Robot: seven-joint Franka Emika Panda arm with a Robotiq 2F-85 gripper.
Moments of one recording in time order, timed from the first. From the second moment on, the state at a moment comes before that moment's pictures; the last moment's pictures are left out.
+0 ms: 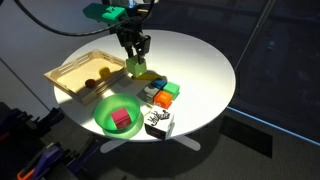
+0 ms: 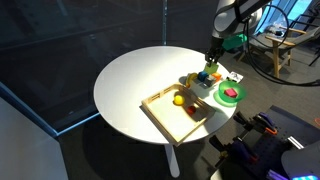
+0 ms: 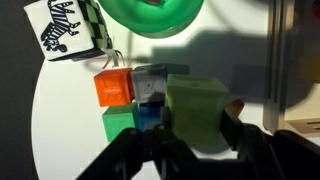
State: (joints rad) arm -0.13 0.26 -0.12 -2.15 -0.04 2.40 -0.06
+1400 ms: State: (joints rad) arm -0.14 0.28 -0.14 -2.12 -0.04 2.40 -0.06
